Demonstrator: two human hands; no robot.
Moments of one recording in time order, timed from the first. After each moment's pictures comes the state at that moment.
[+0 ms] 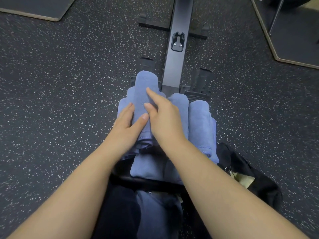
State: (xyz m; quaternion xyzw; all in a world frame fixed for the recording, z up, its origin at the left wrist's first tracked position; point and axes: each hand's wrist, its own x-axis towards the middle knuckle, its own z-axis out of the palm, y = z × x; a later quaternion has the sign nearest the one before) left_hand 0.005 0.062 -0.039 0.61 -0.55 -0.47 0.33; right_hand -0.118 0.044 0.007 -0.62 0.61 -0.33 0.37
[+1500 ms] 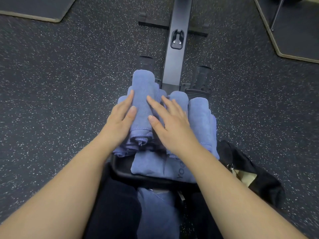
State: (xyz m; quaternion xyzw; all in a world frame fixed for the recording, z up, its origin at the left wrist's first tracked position) left_hand 0.013 0.059 -0.028 0.60 -0.59 -0.43 0.33; right_hand -0.153 0.068 0.005 -0.74 0.59 -0.15 0.29
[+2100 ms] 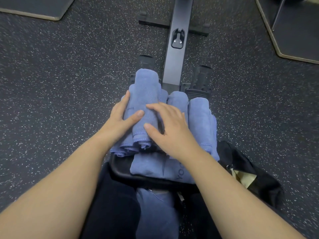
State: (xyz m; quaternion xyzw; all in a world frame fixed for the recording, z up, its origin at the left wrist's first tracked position) left_hand 0.019 0.052 -0.034 0.60 -0.52 -0.52 0.32; right_hand -0.152 0.075 -0.004 -0.73 0.57 -0.22 0.30
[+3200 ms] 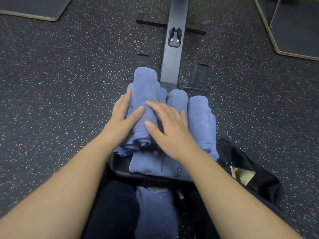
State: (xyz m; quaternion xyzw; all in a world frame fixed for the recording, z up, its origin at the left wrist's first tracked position) left_hand 0.004 0.058 -0.031 0.58 -0.54 -0.49 0.36; right_hand -0.159 0.079 -0.007 -0.73 0.57 -0.21 0.31
